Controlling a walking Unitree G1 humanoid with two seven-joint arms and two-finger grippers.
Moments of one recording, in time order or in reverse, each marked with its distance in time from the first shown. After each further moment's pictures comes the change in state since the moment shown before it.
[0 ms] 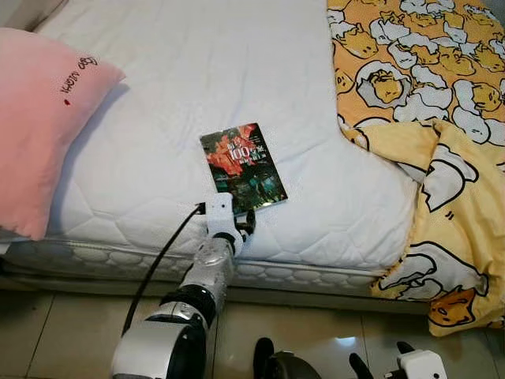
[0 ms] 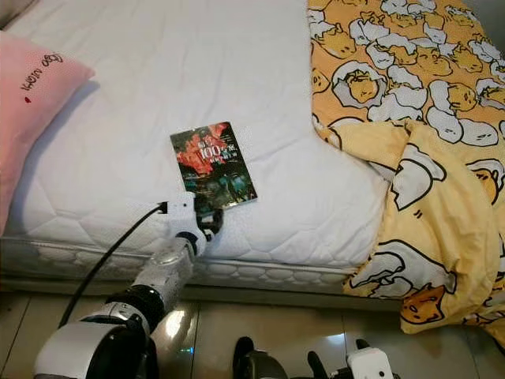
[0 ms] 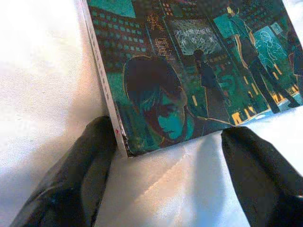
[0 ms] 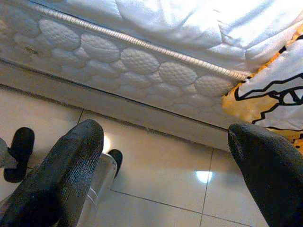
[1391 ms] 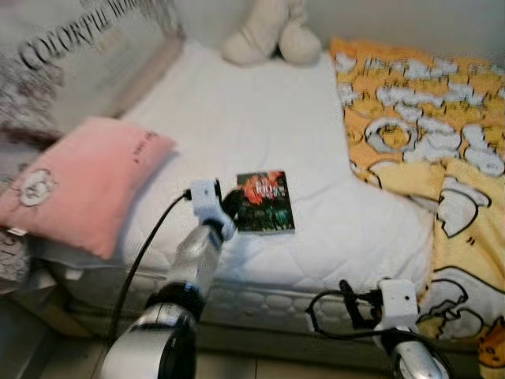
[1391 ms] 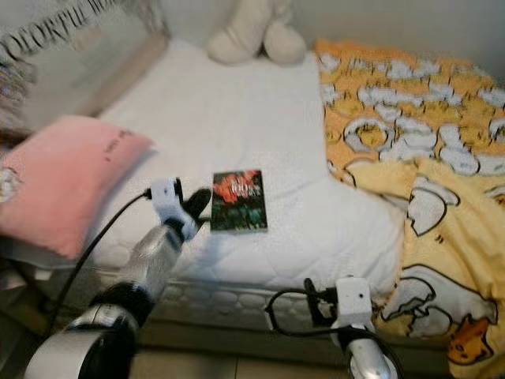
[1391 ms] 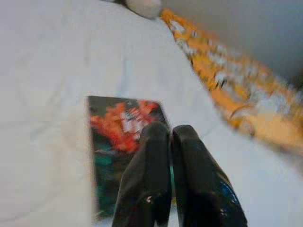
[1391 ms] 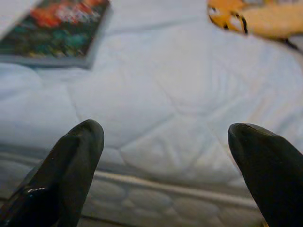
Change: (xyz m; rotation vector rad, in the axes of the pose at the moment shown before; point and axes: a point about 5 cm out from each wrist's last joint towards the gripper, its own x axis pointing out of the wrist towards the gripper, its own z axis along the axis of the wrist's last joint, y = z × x) left arm -0.007 0.018 0.023 0.027 -0.154 -0.221; right arm 0.102 -0.018 0.037 0.059 -0.183 -0.120
